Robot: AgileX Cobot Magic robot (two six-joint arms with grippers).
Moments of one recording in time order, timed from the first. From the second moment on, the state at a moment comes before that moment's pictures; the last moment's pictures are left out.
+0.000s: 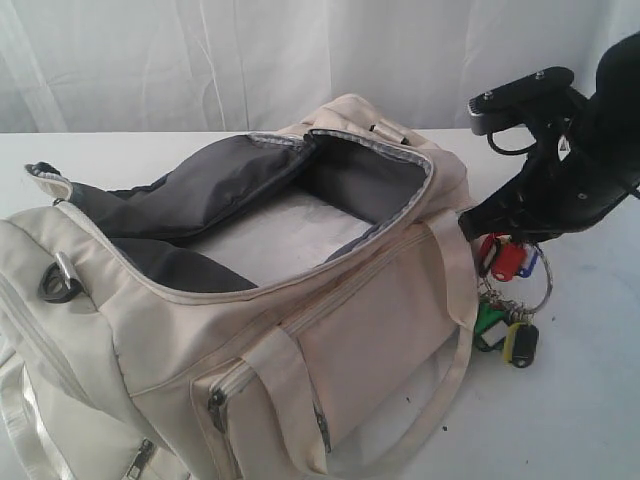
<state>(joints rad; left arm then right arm) 0.02 0.00 0.03 -0.07 0.40 0.11 0.47 1.49 -1.05 -0.25 0.75 0.14</state>
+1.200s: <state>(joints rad) 0.02 0.00 0.03 -0.07 0.40 0.11 0.47 1.65 -0.82 -0.24 0.46 0.24</state>
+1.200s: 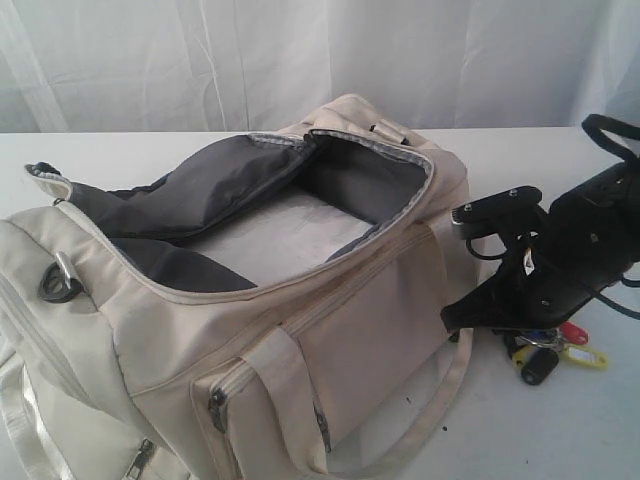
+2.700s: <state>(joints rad) 0.02 0.00 0.03 -0.07 0.40 0.11 0.47 1.04 -0.89 -0.08 0.57 0.01</state>
